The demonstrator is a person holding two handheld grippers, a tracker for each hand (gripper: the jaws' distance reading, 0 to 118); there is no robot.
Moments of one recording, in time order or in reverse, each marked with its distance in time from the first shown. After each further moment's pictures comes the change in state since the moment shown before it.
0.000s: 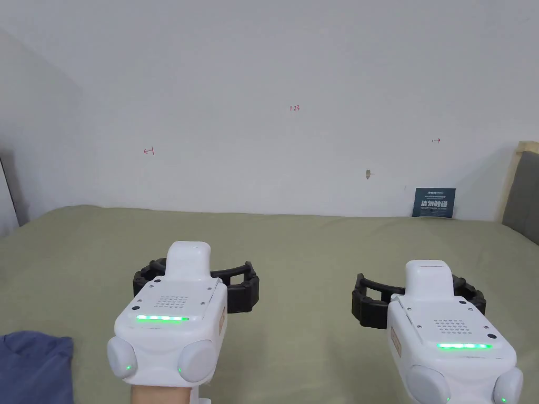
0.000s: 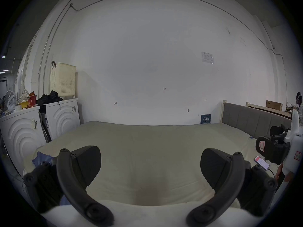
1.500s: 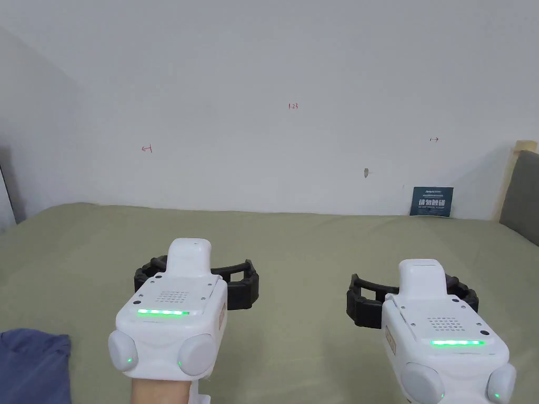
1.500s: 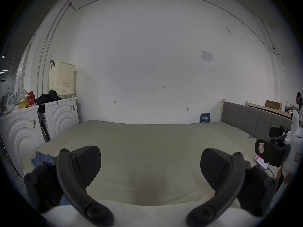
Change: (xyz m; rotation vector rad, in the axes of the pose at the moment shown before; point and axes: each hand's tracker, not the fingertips) left arm 0.001 0.000 -0.005 -0.013 -0.009 0.000; right arm -0.003 -0.001 0.000 -0.019 0.013 0.010
